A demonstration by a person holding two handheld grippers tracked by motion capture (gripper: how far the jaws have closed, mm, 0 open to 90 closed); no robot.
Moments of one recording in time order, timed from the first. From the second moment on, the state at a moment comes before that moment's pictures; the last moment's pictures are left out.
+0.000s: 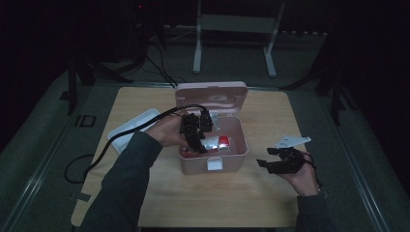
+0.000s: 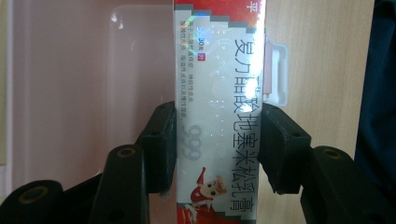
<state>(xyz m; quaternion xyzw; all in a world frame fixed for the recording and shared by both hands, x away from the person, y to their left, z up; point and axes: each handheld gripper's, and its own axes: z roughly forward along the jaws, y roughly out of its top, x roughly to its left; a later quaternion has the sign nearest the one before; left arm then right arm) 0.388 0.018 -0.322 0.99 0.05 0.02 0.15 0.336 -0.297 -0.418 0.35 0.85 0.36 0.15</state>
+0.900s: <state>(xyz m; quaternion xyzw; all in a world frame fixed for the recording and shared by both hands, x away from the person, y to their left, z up) 0.388 0.007 -0.335 0.99 0.04 0.01 0.14 0.336 -0.297 -0.419 0.35 0.85 0.36 0.15</state>
